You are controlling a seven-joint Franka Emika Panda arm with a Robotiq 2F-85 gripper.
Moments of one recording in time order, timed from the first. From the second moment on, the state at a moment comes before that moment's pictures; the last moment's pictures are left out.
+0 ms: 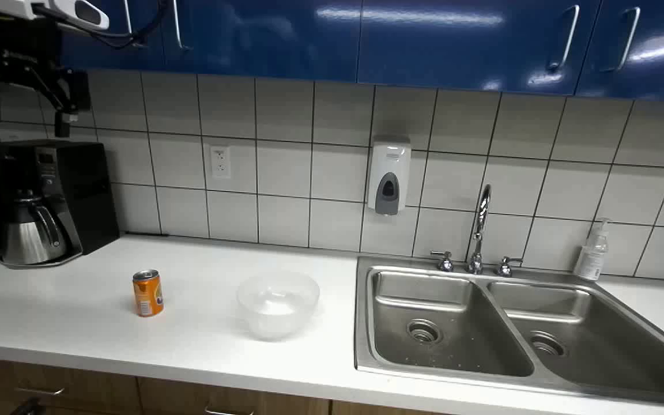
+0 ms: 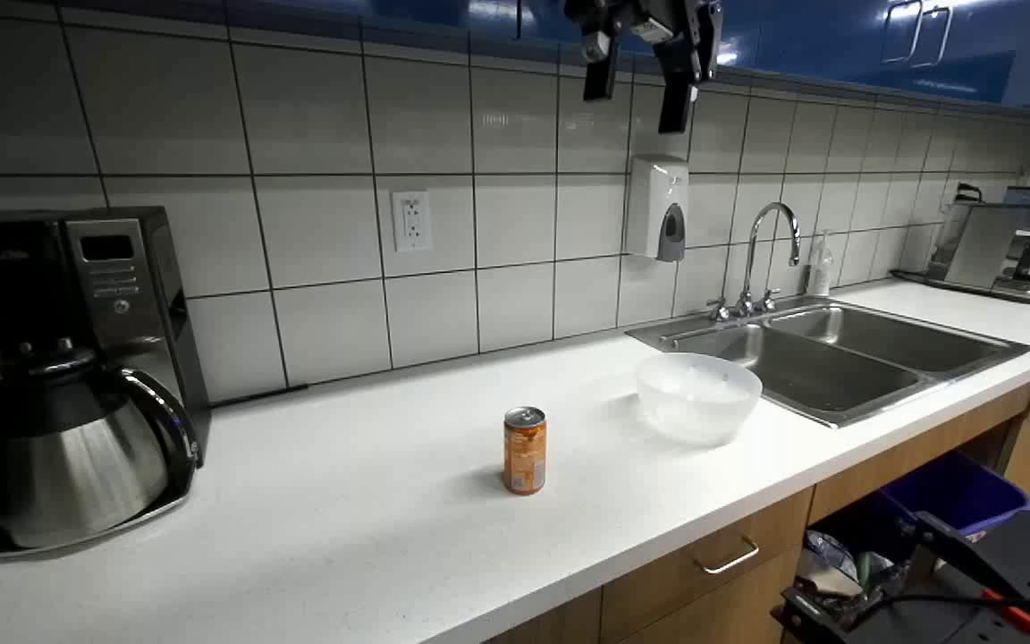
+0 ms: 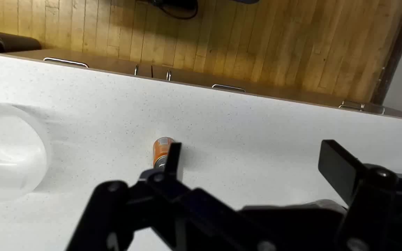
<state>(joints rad) 0.21 -0.53 0.05 -2.35 0.21 1.81 -0.07</state>
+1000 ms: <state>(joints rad) 0.20 -0.49 0.05 -2.37 0.21 1.84 -0.07</state>
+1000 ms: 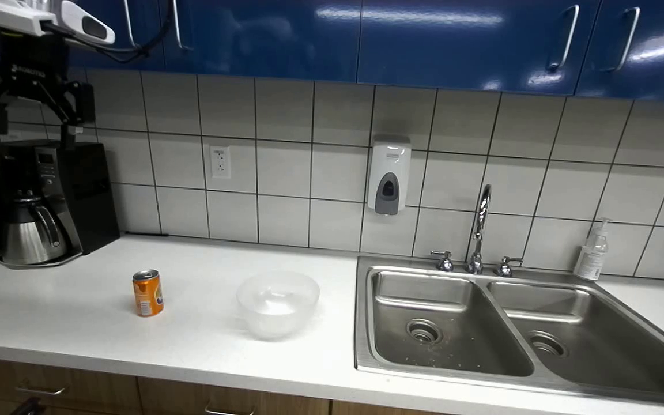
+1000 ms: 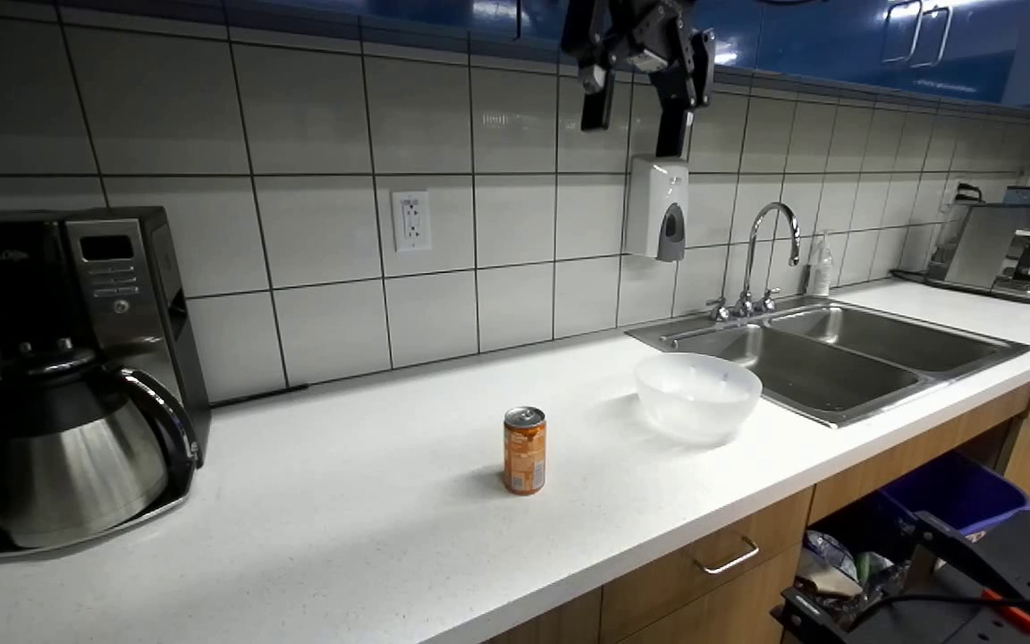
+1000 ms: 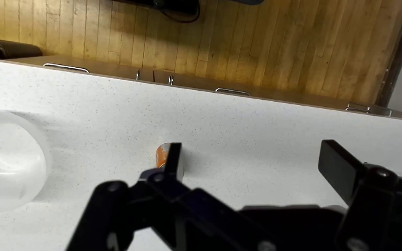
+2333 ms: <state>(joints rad) 0.20 0.05 0.08 -2.25 0.07 2.21 -0.04</state>
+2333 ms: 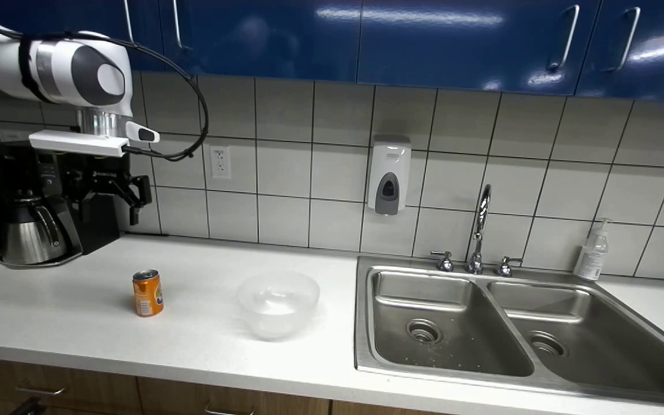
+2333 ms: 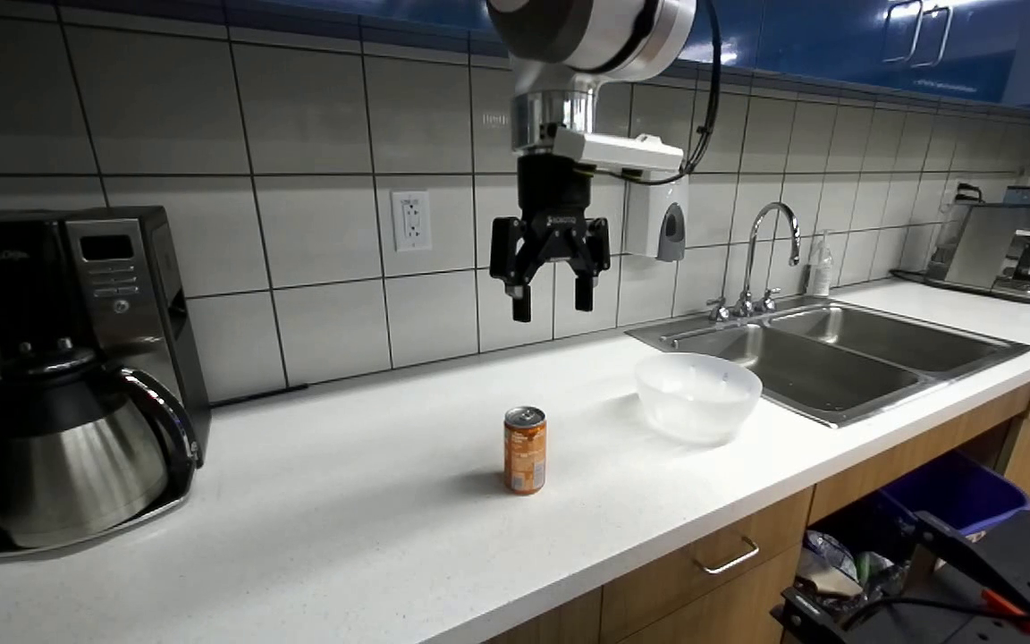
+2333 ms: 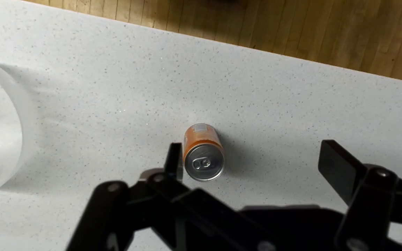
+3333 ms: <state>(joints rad) 0.20 0.35 0.09 -2.09 -0.01 2.31 -0.01</state>
